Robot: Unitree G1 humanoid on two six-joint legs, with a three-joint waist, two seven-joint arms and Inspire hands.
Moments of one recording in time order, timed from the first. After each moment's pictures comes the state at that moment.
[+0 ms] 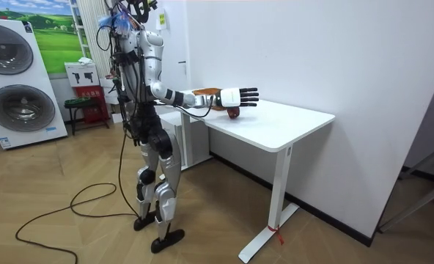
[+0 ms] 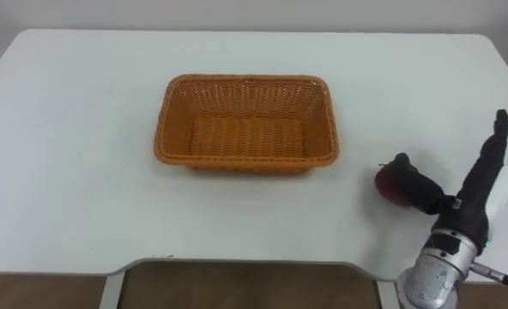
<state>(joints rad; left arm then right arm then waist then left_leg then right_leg) 0.20 0.19 0.13 1.16 -0.05 -0.08 0.10 0.19 -0.26 -0.08 0.17 -0.13 -0.23 -0.61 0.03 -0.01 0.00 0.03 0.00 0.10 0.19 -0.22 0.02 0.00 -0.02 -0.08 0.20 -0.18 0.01</state>
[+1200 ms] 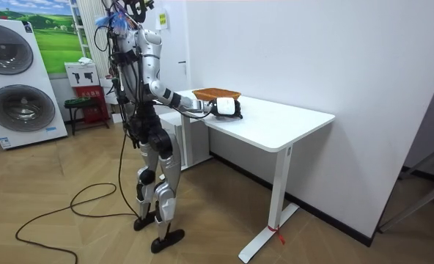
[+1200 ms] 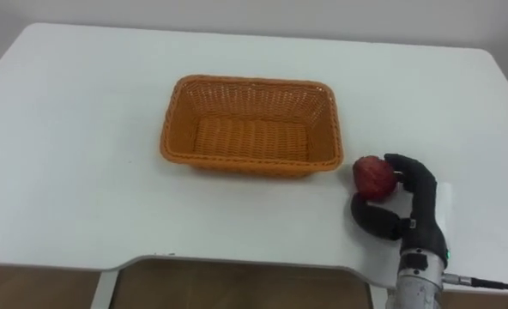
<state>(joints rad) 0.21 0.19 0.11 1.17 -0.05 -0.09 0.10 0.19 -0.26 -0.05 0.36 -0.18 -0.26 -0.43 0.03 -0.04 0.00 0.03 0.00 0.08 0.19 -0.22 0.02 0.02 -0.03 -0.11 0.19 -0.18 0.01</state>
